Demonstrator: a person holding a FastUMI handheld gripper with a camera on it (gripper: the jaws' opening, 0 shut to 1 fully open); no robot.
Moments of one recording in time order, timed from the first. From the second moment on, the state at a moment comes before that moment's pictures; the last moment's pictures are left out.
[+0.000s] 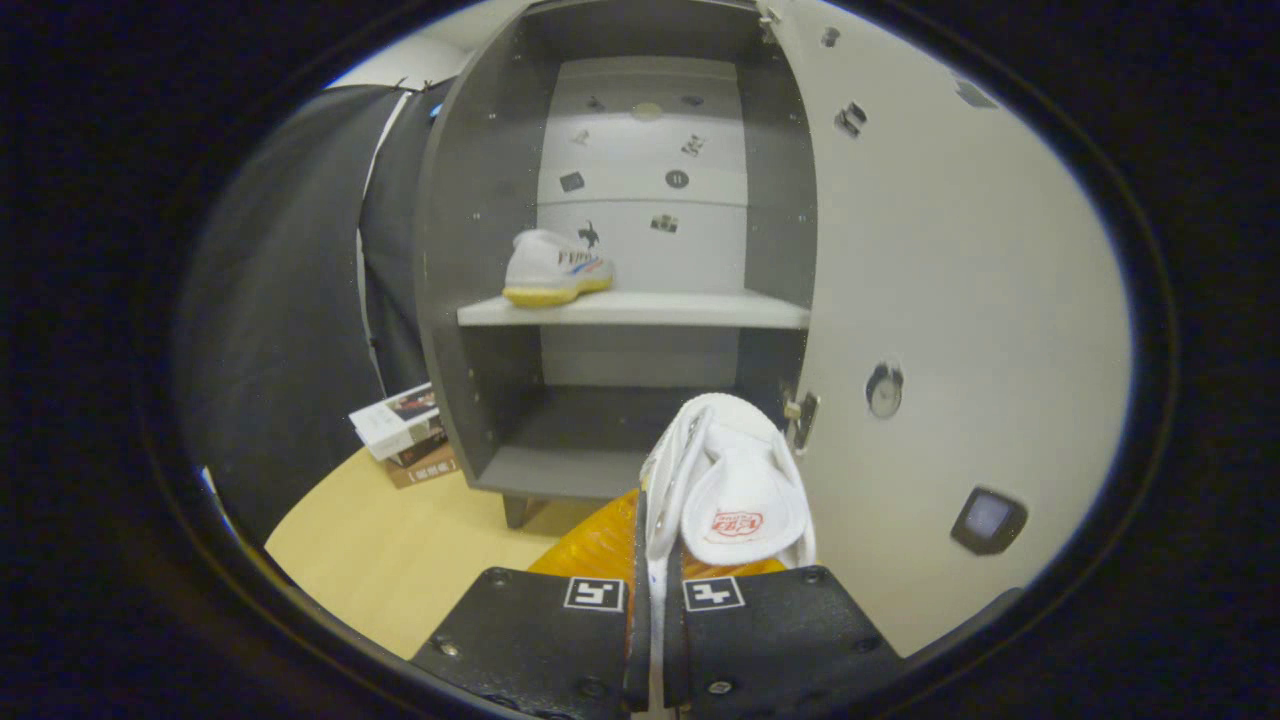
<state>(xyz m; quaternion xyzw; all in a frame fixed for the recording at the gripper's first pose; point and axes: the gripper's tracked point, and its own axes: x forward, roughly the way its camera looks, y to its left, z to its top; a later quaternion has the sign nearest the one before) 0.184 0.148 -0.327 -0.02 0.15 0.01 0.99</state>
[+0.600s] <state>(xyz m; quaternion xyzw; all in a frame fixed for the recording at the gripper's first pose) 0.311 0.173 -0.163 -0.06 0.04 0.03 1.00</state>
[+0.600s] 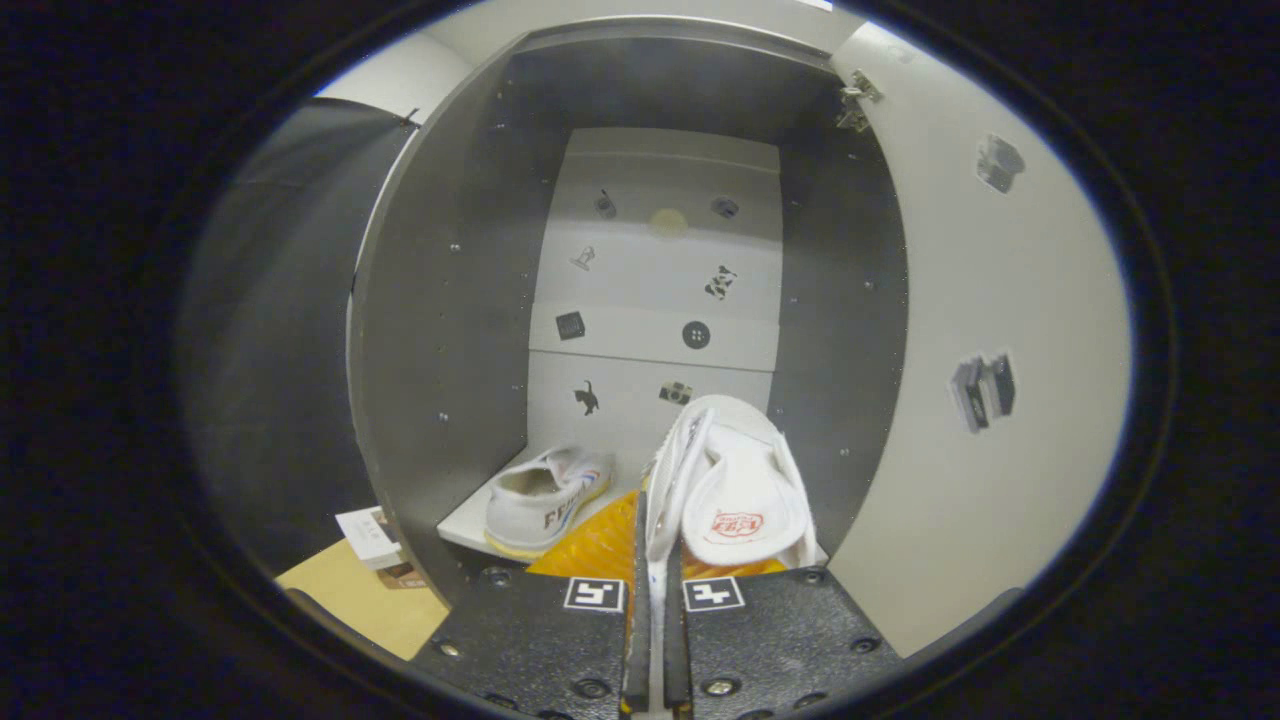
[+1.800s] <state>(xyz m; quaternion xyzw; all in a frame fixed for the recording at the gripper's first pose) 0.461 0.175 -0.243 -0.04 0.23 0.02 0.97</state>
